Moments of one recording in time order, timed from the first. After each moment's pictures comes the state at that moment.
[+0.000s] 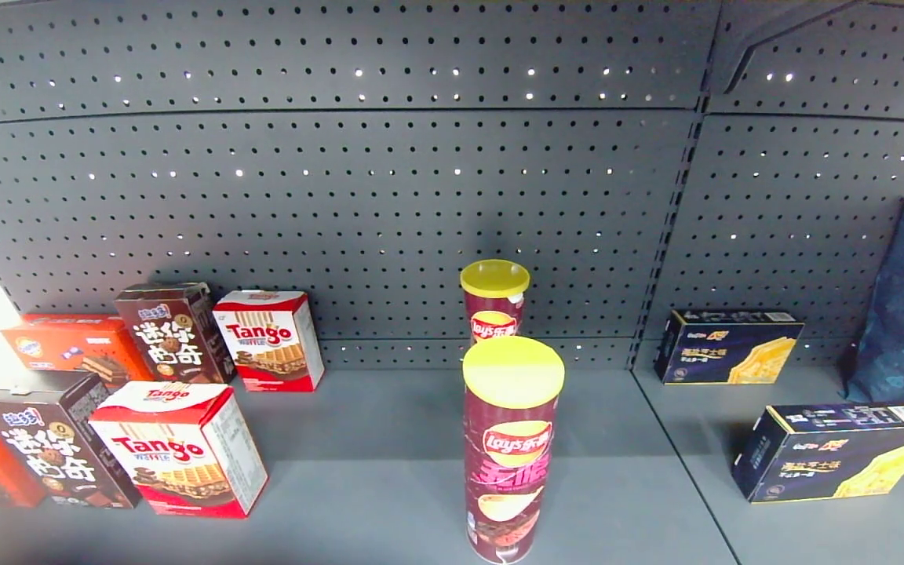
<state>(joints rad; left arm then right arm) -0.41 0.00 -0.12 0.19 0.24 0.19 0.00 0.00 0.00 0.00 0.03 0.00</state>
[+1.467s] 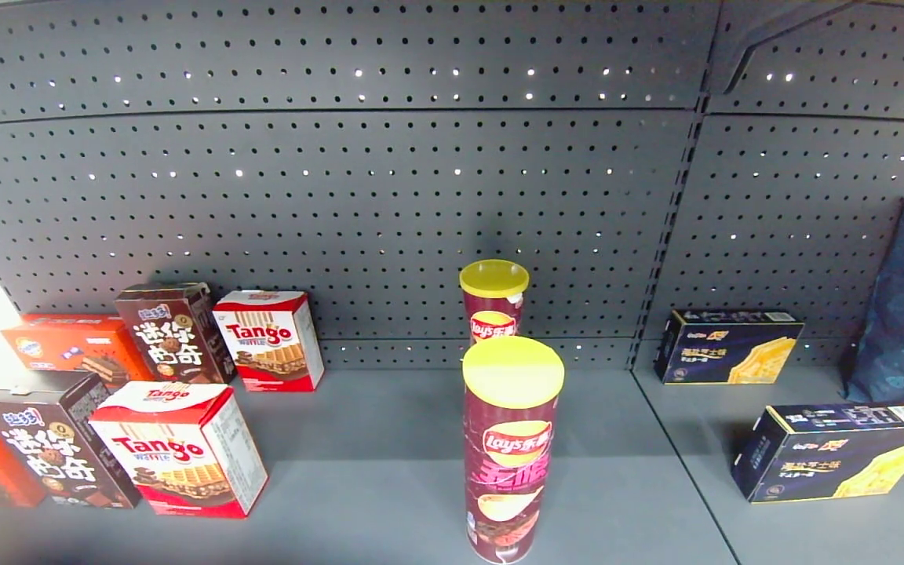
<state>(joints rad) 0.02 0.13 -0.01 0.01 -0.08 0.07 0.00 0.00 0.00 0.00 0.03 0.00</state>
